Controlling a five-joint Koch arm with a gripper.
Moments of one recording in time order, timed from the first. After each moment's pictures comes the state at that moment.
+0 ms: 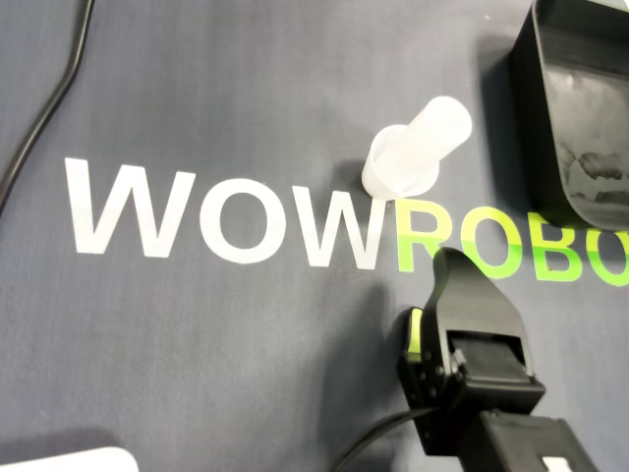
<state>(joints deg) 4.7 133.1 175.4 0.2 -3.9</state>
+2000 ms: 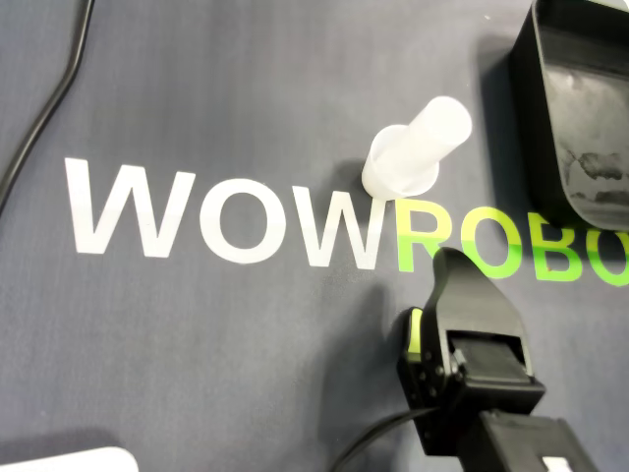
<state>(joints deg) 4.7 133.1 175.4 0.2 -3.9</state>
